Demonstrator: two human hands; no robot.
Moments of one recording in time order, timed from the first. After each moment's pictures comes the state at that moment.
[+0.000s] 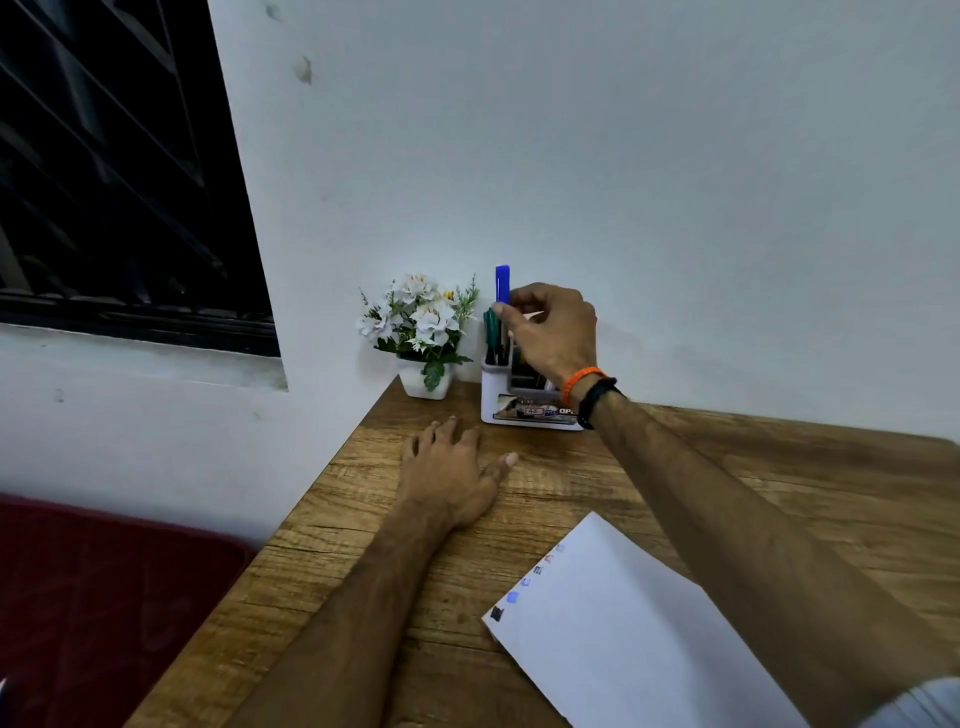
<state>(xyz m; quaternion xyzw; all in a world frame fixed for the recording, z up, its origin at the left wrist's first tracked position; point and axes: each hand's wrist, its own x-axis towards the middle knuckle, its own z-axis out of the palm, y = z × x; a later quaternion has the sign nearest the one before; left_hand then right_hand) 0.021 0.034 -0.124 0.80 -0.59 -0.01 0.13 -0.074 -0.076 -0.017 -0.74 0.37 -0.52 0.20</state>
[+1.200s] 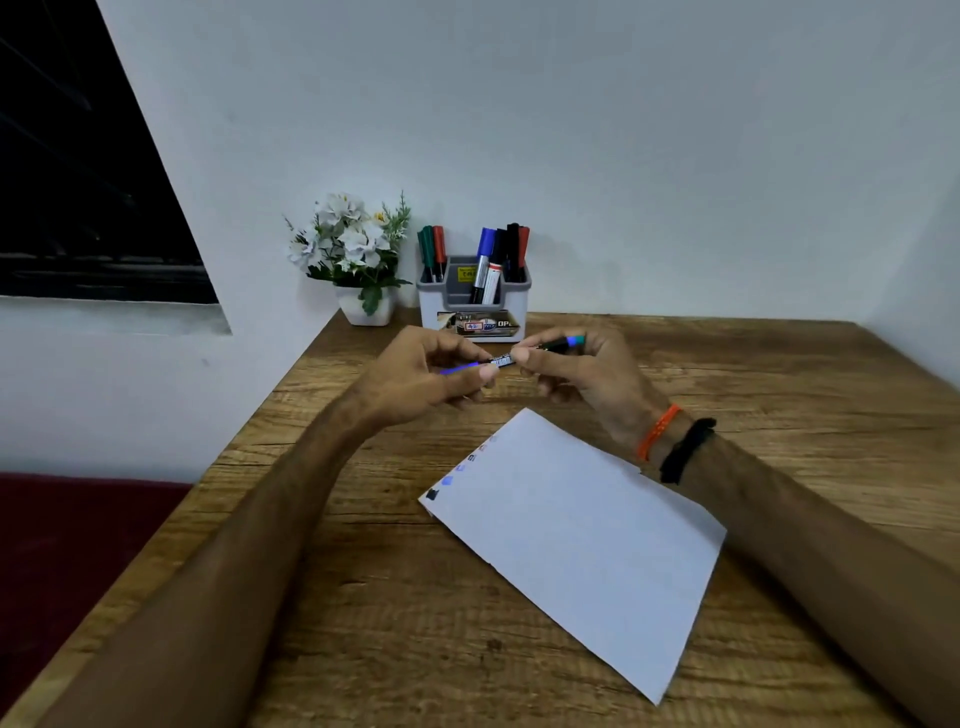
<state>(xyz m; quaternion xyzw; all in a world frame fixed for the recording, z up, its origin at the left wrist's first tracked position) -0.018 0.076 -0.075 0.53 -0.65 -0.33 0.44 -0.215 0.012 -0.083 -0.67 0.31 -0.41 0.53</state>
